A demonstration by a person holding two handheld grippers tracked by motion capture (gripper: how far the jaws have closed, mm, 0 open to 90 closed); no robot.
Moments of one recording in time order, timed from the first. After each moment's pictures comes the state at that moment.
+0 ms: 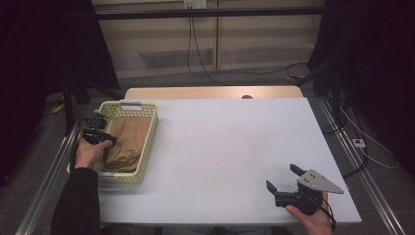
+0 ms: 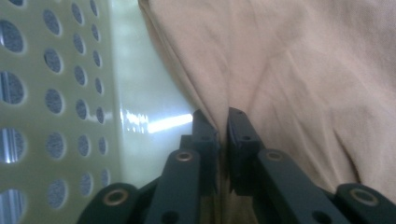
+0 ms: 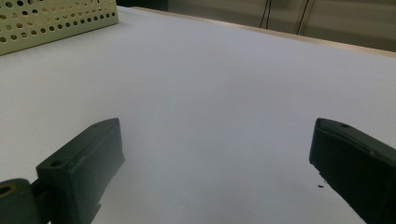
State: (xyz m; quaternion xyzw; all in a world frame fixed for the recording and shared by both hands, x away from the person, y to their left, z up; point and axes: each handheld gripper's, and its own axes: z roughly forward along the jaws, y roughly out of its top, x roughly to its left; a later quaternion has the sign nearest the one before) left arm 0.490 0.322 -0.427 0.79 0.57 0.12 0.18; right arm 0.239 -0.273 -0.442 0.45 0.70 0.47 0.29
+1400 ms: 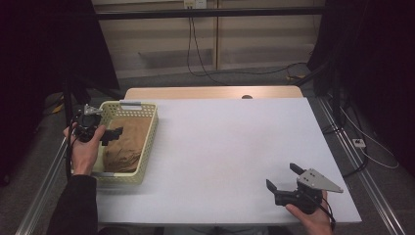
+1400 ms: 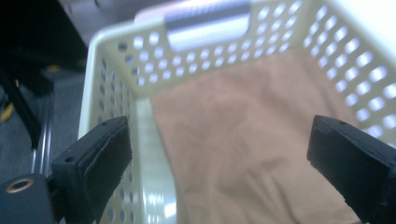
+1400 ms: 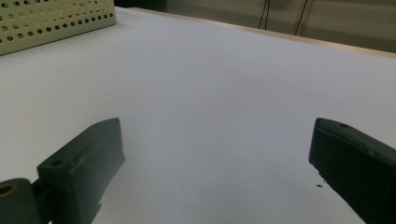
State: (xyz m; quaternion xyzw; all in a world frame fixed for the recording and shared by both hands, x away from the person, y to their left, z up) left arm 0.455 0.307 -0.377 0.77 0.49 0.26 0.31; right arm 0.242 -0.273 -0.443 0.45 0.70 0.47 0.29
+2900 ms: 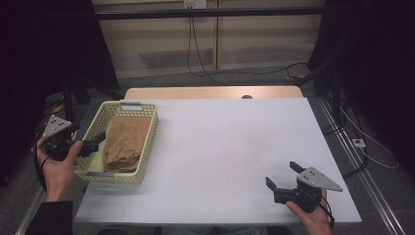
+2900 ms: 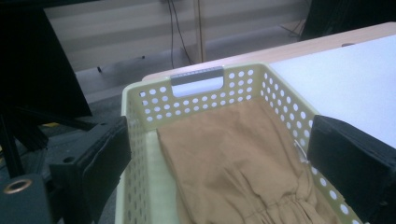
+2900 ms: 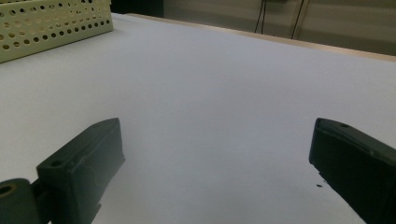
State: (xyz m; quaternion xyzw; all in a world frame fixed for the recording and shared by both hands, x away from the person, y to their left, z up) left arm 0.378 0.341 -0.345 0.72 0.45 0.31 0.43; right arm 0.244 -0.272 -0.441 0.45 0.69 0.48 0.29
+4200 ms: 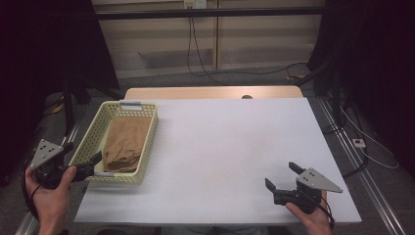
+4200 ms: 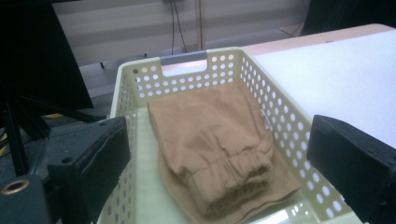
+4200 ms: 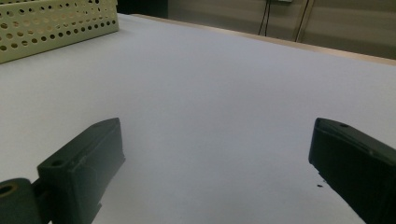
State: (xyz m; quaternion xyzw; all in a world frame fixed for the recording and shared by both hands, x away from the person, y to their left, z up) left arm 0.315 0.329 -0.346 0.71 0.47 0.31 0.43; right arm 0.242 -0.270 -0.440 0.44 0.70 0.48 0.29
